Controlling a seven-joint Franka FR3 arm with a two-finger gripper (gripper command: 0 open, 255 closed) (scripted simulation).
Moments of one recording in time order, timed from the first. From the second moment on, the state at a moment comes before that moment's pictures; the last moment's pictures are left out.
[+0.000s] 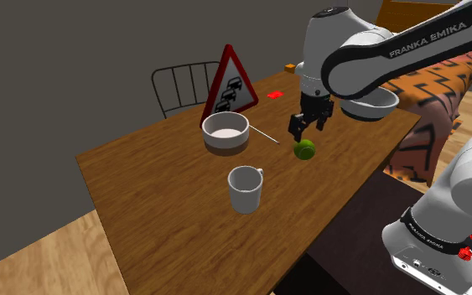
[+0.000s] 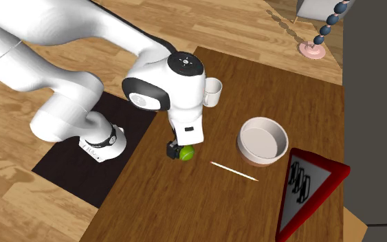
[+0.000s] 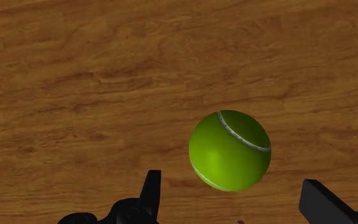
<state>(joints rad) 0.05 -0.47 0.16 -2.65 -0.04 2.16 0.38</state>
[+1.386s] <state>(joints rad) 0.03 -0.35 0.18 -2.71 -0.08 2.36 0.42</state>
